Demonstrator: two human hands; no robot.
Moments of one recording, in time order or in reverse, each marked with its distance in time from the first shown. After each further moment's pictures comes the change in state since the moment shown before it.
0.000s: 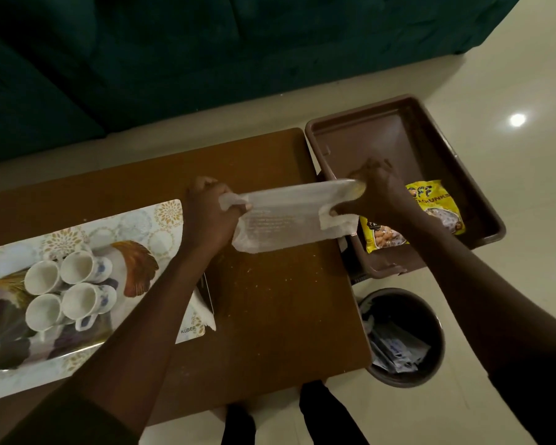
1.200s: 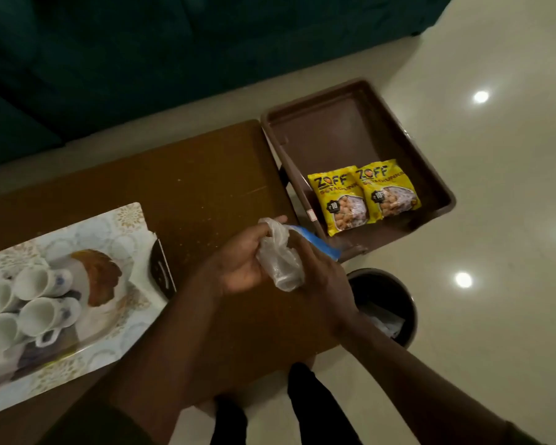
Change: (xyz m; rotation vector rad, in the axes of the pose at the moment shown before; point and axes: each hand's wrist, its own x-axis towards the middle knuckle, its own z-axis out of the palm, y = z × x) left_hand -0.061 0.050 0.069 -1.119 -0.902 -0.694; right_hand -0.141 -0.038 0.075 0.247 0.203 -0.067
